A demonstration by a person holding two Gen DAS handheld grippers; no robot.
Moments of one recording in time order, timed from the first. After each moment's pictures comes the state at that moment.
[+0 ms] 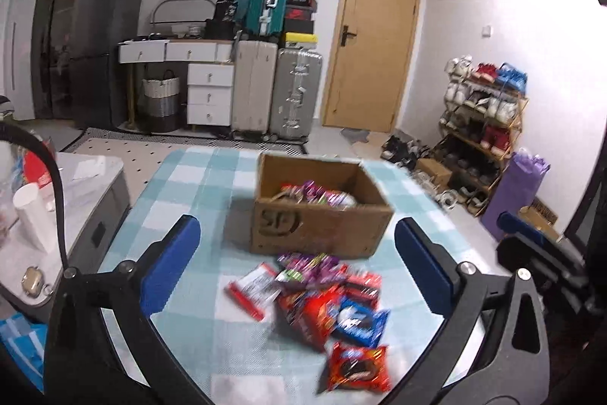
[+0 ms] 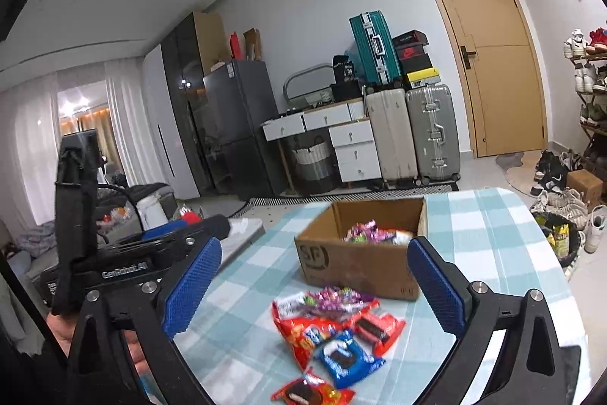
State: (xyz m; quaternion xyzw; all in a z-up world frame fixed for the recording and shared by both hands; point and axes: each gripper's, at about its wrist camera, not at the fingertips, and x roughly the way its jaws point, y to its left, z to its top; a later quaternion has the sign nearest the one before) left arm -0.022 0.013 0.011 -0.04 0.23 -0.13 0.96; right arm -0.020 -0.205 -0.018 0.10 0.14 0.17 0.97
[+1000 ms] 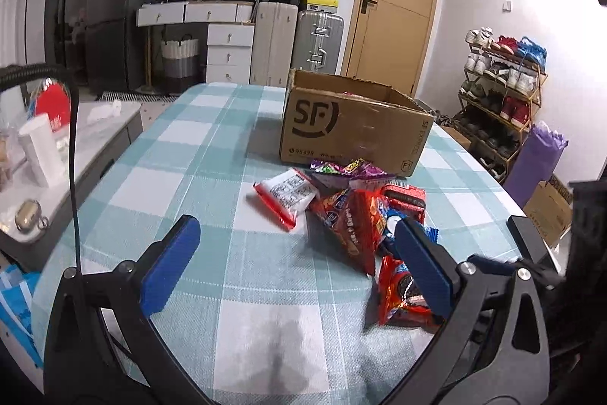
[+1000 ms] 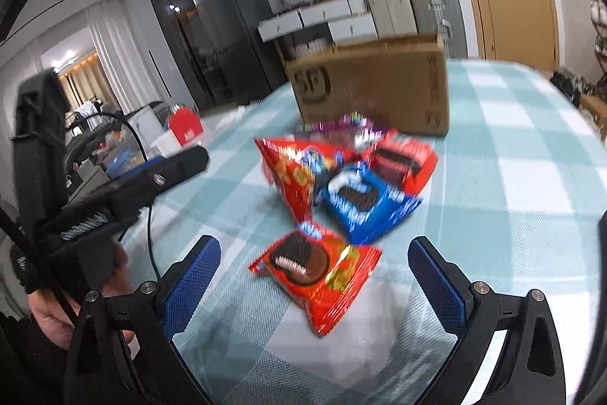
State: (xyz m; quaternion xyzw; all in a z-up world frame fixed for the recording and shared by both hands) left arm -0.010 0.028 -0.127 -0.05 0.29 -0.11 0.95; right arm 0.001 -0.169 -0.167 0.09 0.33 0.19 0.92
